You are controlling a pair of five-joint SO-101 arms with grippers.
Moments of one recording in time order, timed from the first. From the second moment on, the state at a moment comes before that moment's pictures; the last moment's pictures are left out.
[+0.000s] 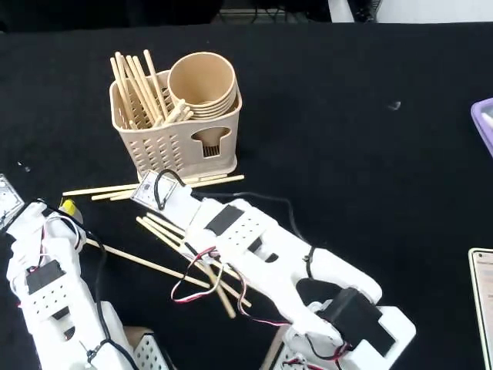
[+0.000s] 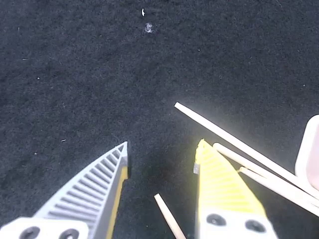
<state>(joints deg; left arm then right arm) -38.5 -62.0 83.3 27.3 6.6 -45.5 -9.5 46.7 42.6 18.9</state>
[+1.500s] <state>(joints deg) -38.5 -62.0 83.3 27.3 6.6 -48.0 -10.2 47.0 44.6 20.5</state>
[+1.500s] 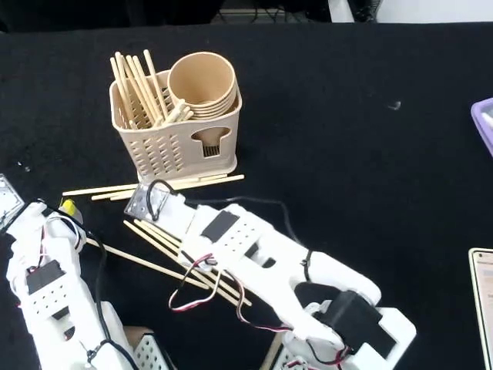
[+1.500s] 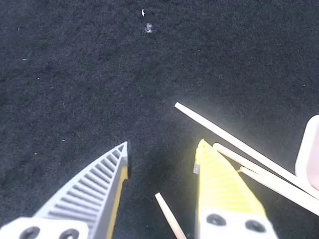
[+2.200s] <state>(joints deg) -38.5 -62.0 83.3 27.3 6.6 -49.9 -0.7 43.9 41.0 20.3</state>
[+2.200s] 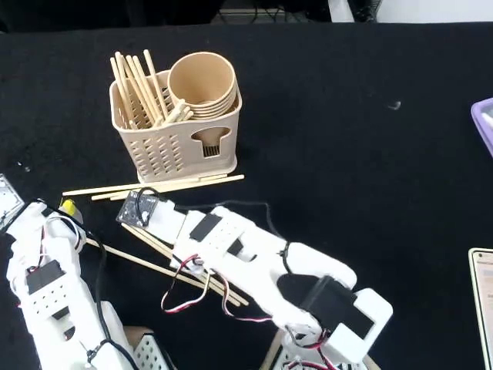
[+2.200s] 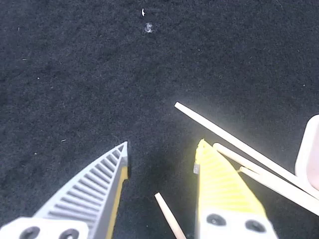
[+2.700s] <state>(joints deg) -38.5 -62.0 83.3 27.3 6.6 -48.8 -0.7 43.8 41.5 26.3</state>
